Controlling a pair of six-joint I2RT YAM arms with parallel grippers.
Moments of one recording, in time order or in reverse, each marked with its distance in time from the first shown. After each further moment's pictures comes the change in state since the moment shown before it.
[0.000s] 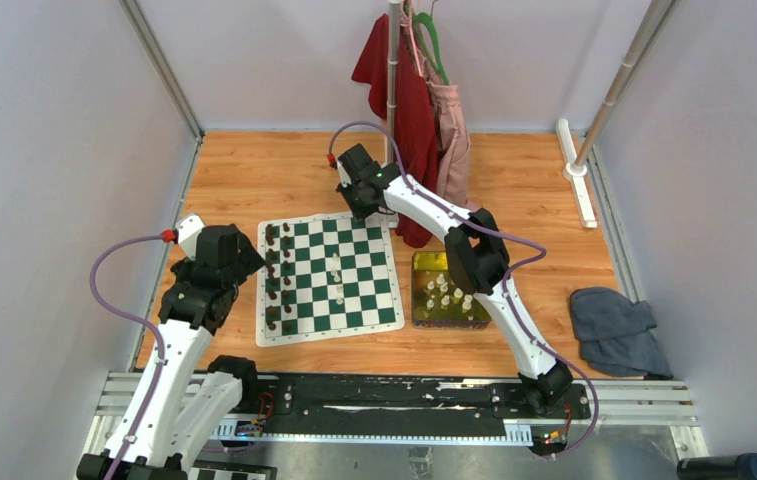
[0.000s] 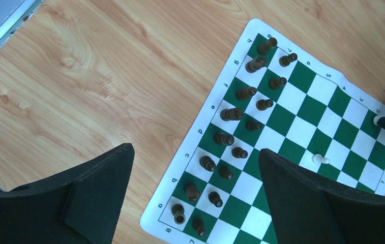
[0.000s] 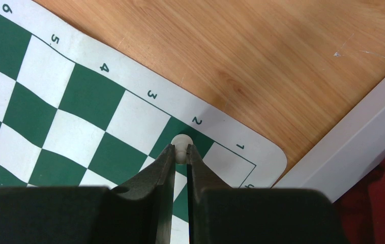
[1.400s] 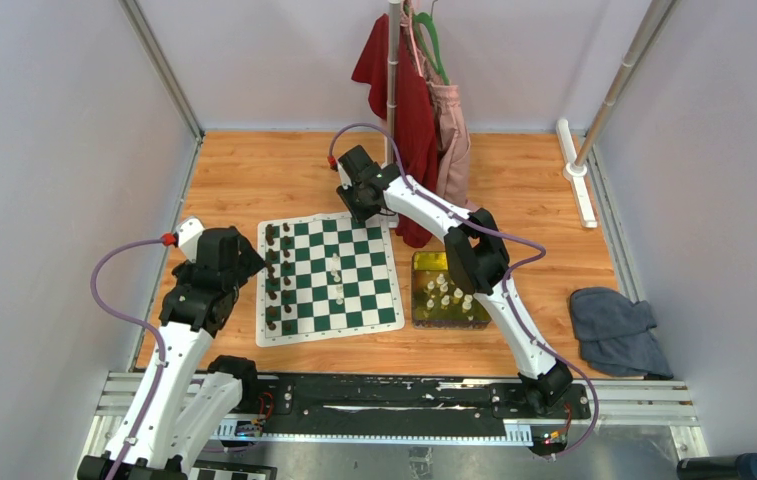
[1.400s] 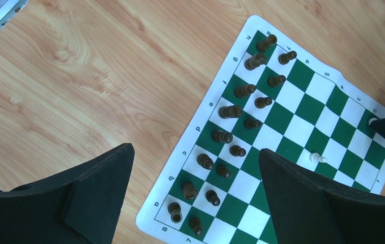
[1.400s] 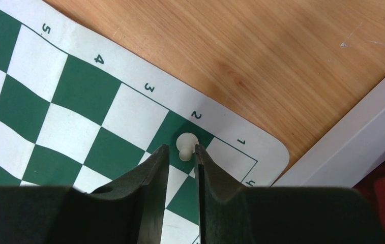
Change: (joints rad) left arm 0.000 -0.014 -0.022 0.006 0.009 -0.023; right arm 0.000 0.000 -0.007 -0.014 -0.001 -0.002
